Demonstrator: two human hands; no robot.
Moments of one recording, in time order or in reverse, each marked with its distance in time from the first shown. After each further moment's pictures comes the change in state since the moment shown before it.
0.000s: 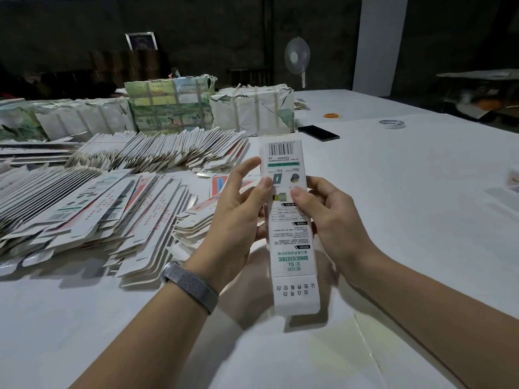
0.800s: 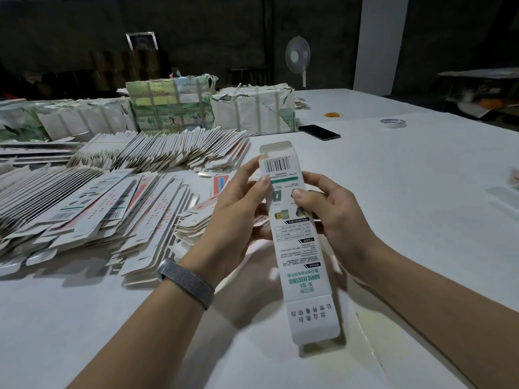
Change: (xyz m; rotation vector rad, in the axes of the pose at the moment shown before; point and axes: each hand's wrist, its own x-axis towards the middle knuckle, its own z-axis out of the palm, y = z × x) left_hand 0.001 0.005 -0.007 0.052 -0.066 -0.024; right_hand 0.003 -0.004 -0.006 -0.052 -0.059 0.025
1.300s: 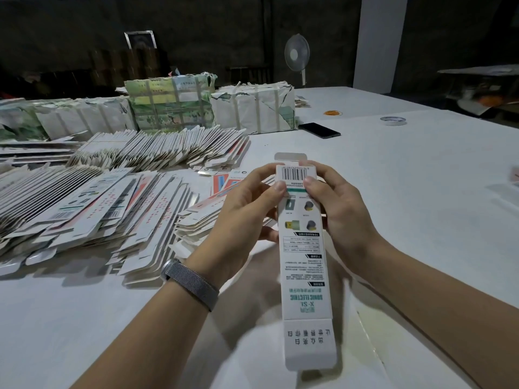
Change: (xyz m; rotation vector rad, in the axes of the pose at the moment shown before) left_hand -0.001 -0.005 0.003 0.115 -0.089 0.033; right_hand 0.001 -0.003 0.004 0.015 0.099 -0.041
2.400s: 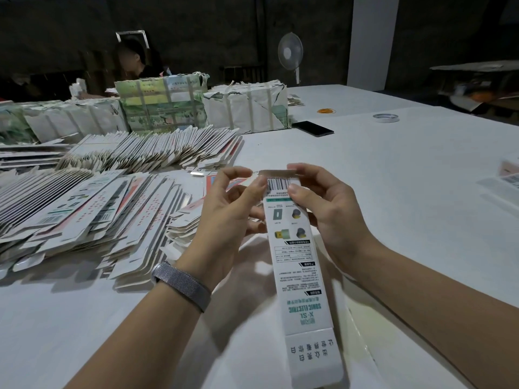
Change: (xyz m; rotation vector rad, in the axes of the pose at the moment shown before) left_hand 0.001 0.002 0.002 -0.181 0.194 0.017; right_hand 0.000 0.005 -0.002 0.085 0.019 -0.048
